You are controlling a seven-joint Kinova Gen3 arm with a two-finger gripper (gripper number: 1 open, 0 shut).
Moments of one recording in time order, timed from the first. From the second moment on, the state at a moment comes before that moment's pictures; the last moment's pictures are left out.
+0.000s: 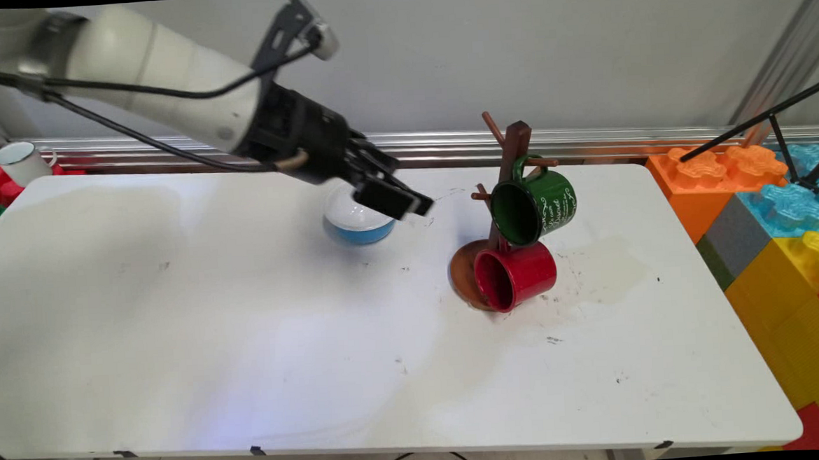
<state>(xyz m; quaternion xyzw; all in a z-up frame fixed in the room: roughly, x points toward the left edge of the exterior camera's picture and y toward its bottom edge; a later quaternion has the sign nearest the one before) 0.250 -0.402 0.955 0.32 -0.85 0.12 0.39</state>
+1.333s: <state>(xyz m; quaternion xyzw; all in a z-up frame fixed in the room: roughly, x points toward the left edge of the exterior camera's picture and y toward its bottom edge) 0.149 -0.390 0.888 0.40 -0.77 0.09 0.50</state>
